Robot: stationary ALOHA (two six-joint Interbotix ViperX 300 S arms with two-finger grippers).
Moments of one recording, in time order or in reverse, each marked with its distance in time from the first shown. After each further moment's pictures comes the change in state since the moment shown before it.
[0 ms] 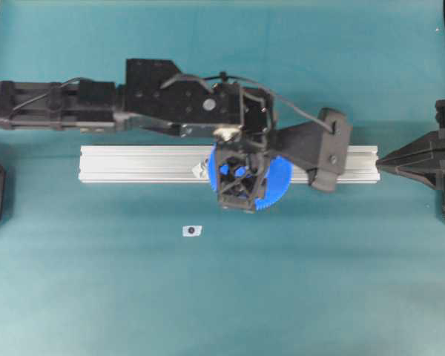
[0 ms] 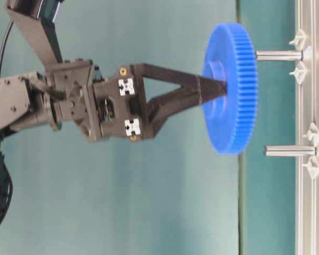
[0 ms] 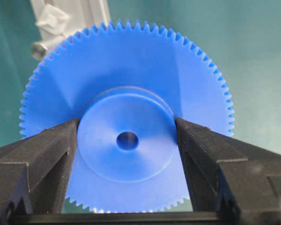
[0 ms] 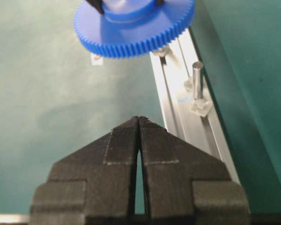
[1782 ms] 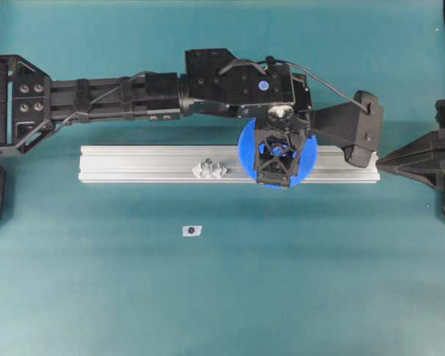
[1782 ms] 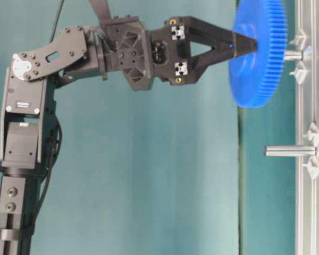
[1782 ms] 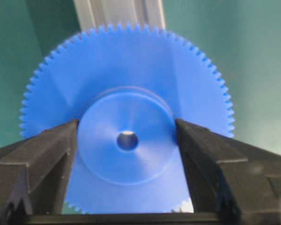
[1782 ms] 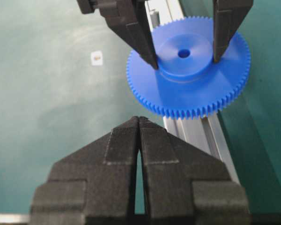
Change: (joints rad) left arm 0.064 0.238 -0.262 0.000 0.072 0.063; right arm -0.002 -0.002 0.000 -0.002 0.000 0.000
